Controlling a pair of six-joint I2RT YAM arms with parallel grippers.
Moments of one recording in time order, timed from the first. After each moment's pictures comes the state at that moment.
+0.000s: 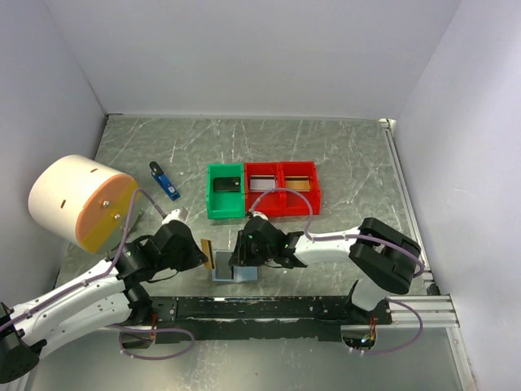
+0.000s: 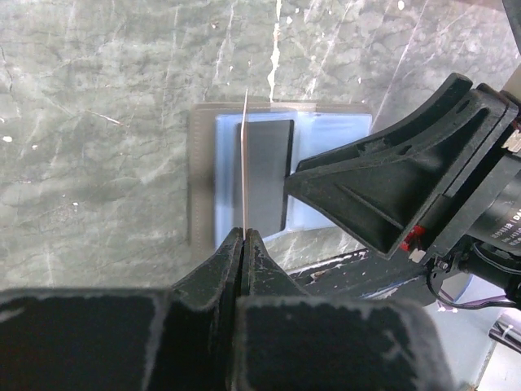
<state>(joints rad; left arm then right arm) -0.86 0.72 0.48 -0.60 -0.13 -1.05 1.06 1.60 0.68 0.16 -0.09 0.98</state>
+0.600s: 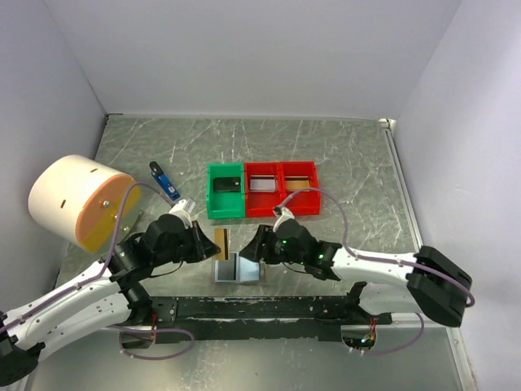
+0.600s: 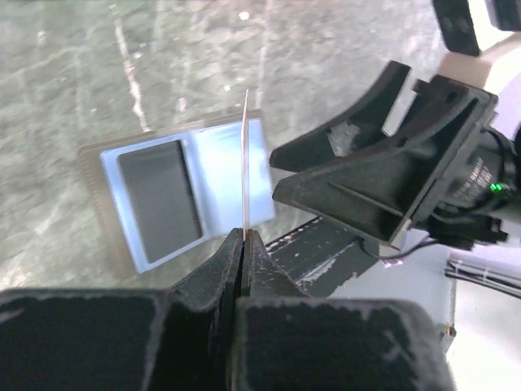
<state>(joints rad) -0.86 0.69 0.53 -0.46 -0.01 -0.94 1.04 1.24 0.46 0.20 -0.01 1.01</state>
